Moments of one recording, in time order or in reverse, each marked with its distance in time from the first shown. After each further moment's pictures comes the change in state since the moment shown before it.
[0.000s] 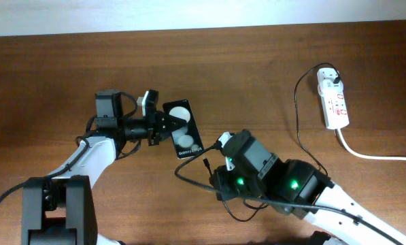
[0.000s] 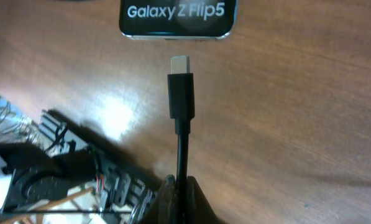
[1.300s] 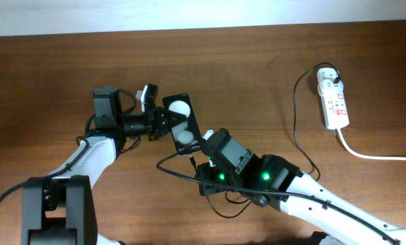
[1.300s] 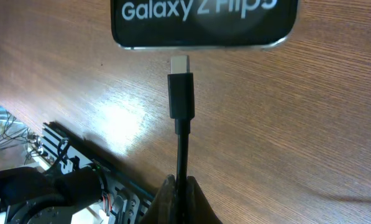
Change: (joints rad) left arm 0.000 0.000 0.000 0.132 0.019 -0.029; right arm 0.035 0.141 -0.001 0.132 -0.016 0.067
